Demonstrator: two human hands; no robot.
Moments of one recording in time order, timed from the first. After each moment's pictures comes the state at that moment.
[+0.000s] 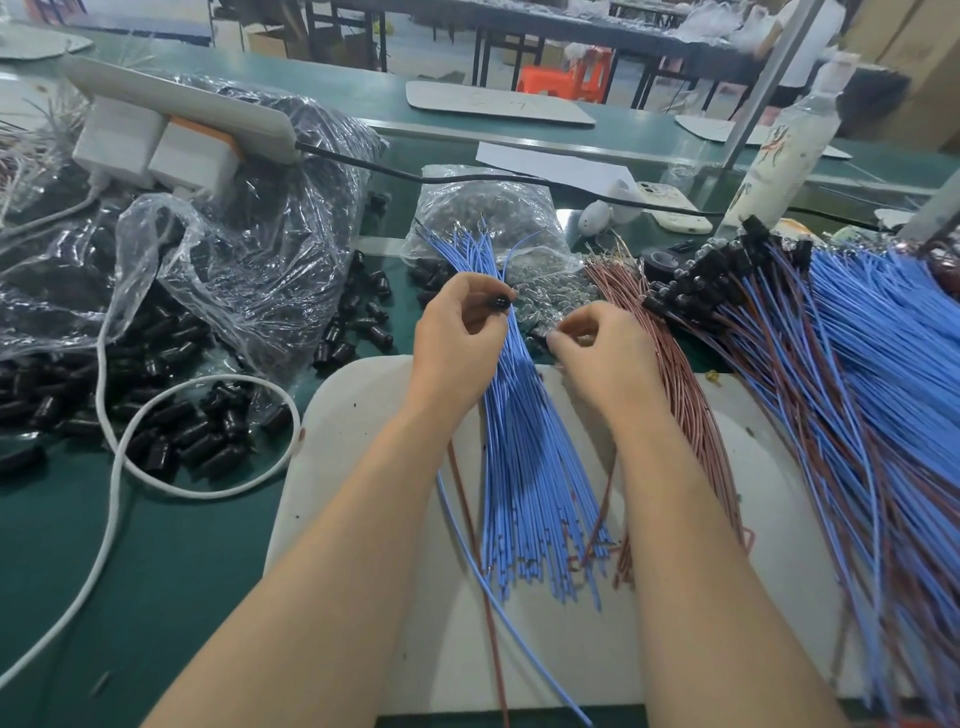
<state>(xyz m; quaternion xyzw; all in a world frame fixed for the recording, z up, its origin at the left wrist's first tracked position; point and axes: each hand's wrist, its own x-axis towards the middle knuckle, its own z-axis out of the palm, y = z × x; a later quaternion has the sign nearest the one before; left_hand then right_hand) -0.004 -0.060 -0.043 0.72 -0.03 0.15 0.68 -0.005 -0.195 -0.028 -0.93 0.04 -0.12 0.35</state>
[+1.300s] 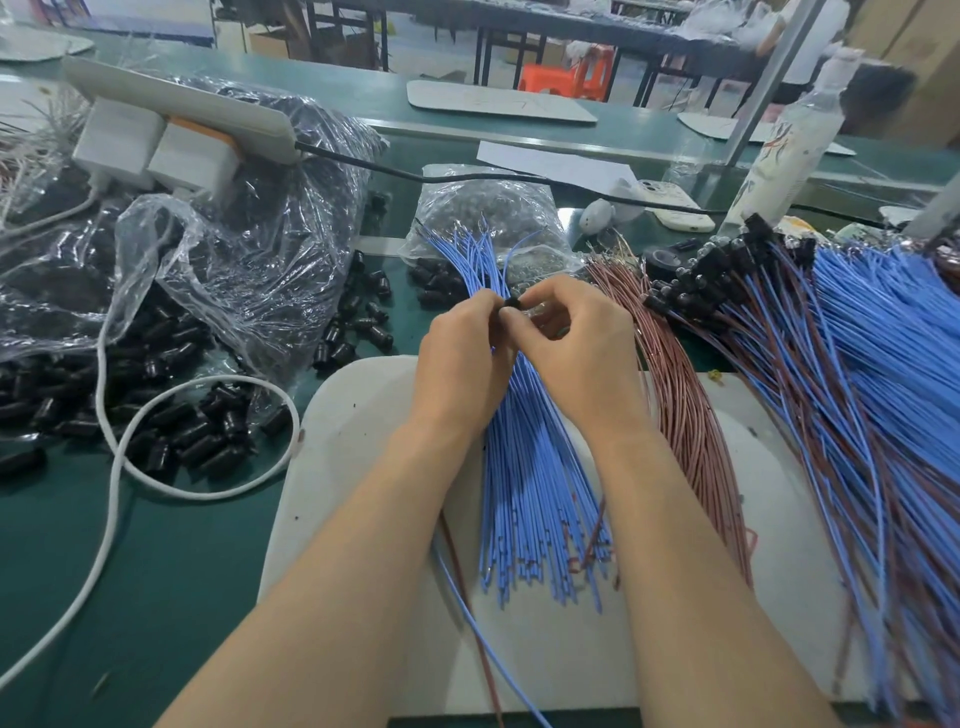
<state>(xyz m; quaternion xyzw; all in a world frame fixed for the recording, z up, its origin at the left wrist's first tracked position) -0.012 -0.064 -0.045 0.86 -0.05 0.22 0.45 -0.021 -0.170 -0.016 -0.89 -0.09 -0.23 0.39</state>
